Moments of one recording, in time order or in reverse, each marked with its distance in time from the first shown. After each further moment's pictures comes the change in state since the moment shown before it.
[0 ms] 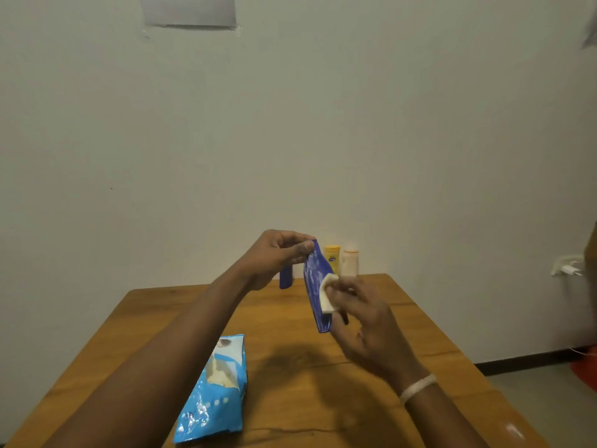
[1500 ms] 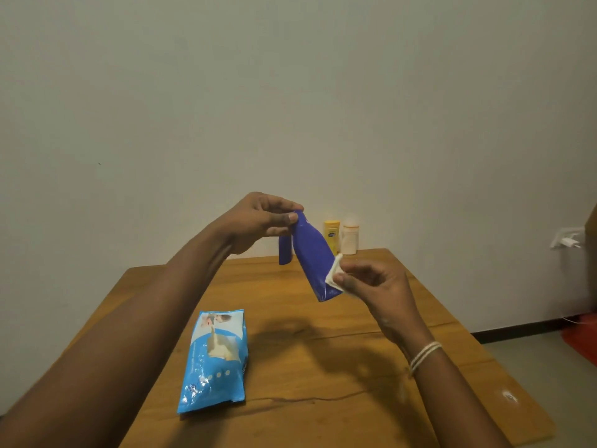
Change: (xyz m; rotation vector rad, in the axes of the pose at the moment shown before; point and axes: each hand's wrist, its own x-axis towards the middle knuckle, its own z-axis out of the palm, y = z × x) left_hand -0.002 0.023 -0.024 0.085 0.001 -0.126; right_hand 0.009 0.004 -0.006 0.700 0.138 0.586
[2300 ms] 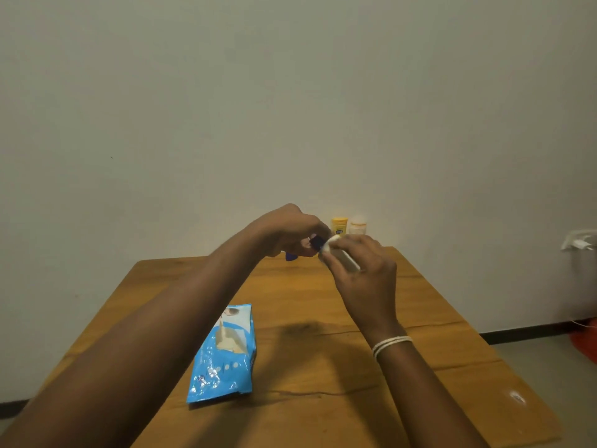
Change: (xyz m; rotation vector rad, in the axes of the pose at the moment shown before) left_hand -0.001 0.019 0.046 0.248 0.058 -0.363; right_hand 0.005 -0.011 0.049 -0.690 0.271 -0.579
